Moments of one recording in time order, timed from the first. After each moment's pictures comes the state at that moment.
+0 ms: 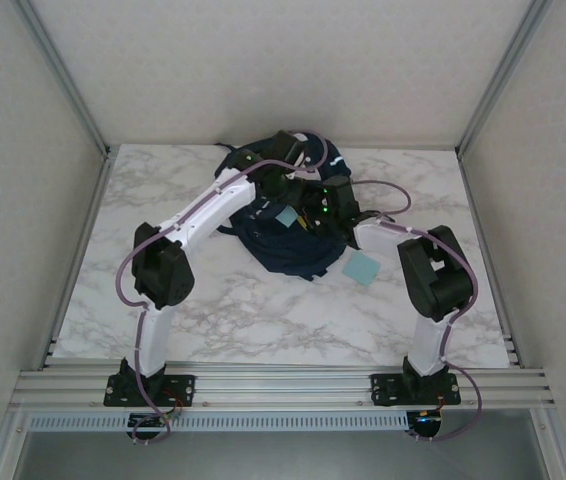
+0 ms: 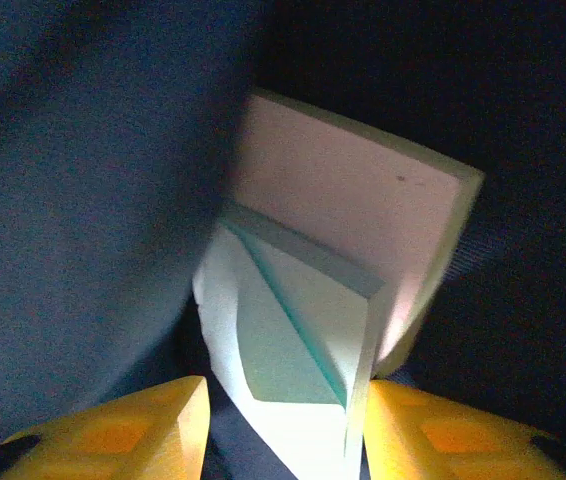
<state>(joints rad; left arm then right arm) -0.69 2.12 2.11 -0.98 -0.09 -0.32 0.49 1.88 1.14 0.15 -0.32 1.27</state>
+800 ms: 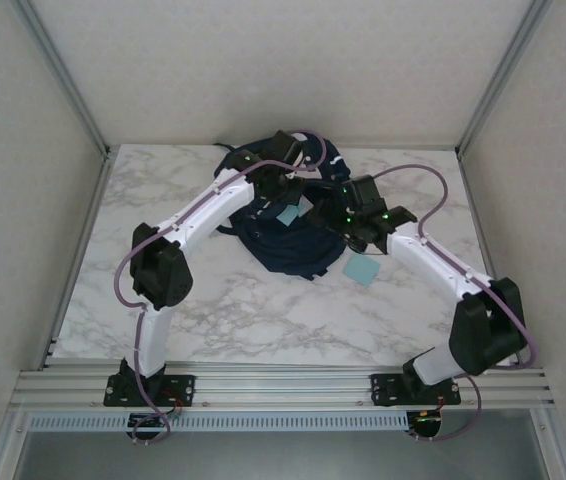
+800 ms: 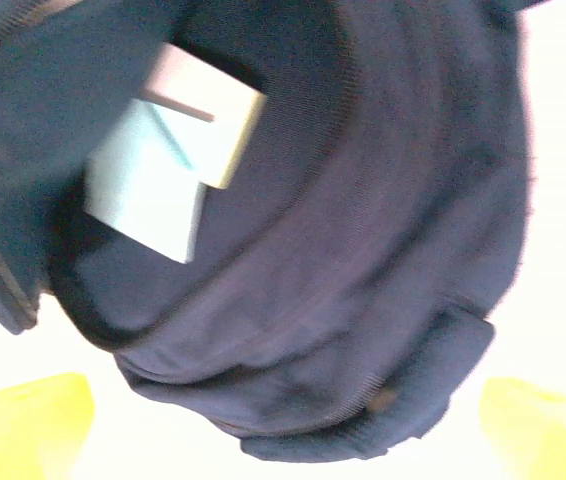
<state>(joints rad) -0.69 2.11 2.09 -0.96 -0.07 -0.33 0.49 1.46 1.14 -0.61 -0.04 0.83</state>
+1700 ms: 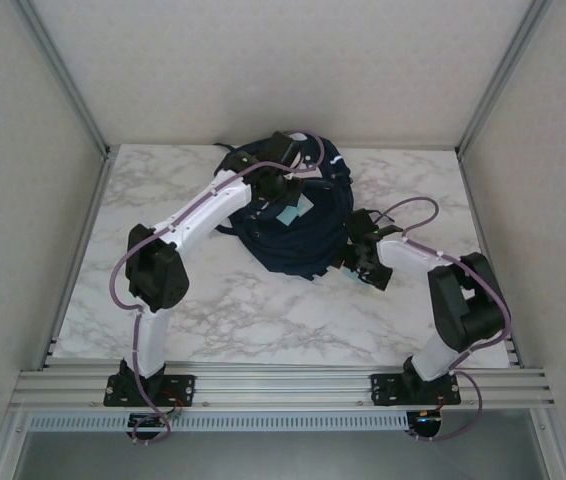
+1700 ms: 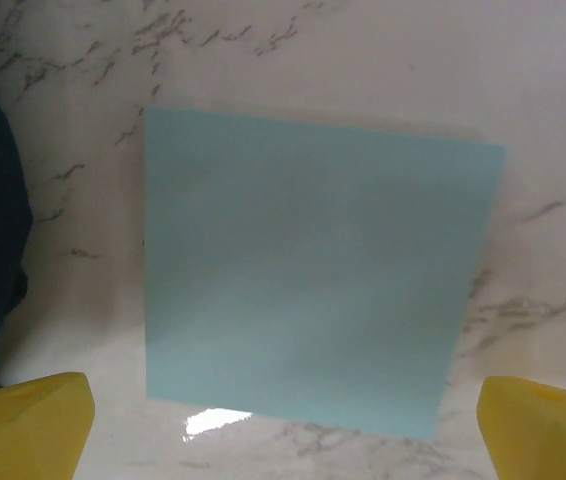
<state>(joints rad) -0.69 2.08 2.04 -0.93 -0.06 -0.34 0.44 1.64 0.93 -0.63 0.08 0.86</state>
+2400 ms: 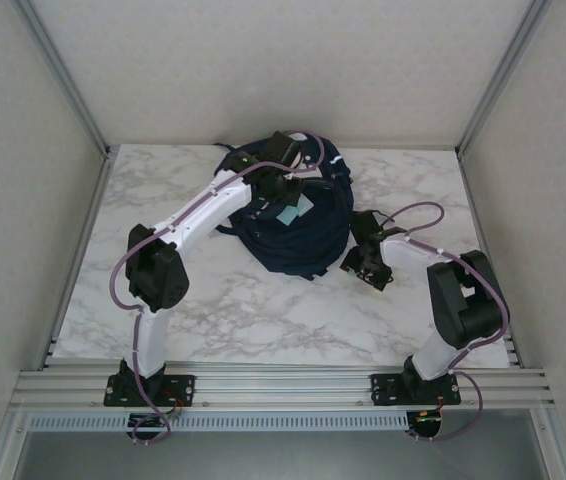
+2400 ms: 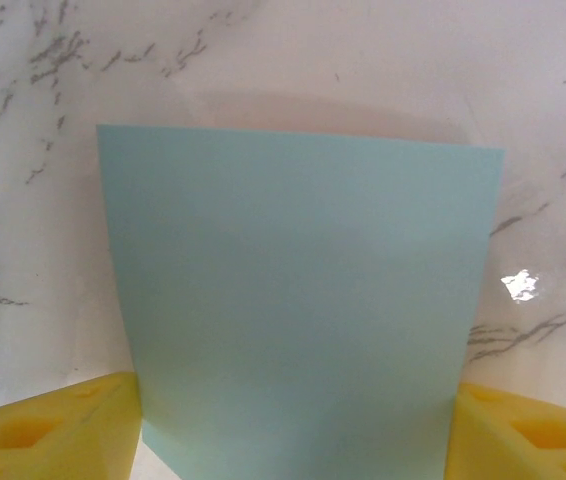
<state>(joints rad) -0.69 2.08 2.04 -0.93 -0.06 -0.34 0.40 1.64 0.90 -0.61 0.07 0.88</state>
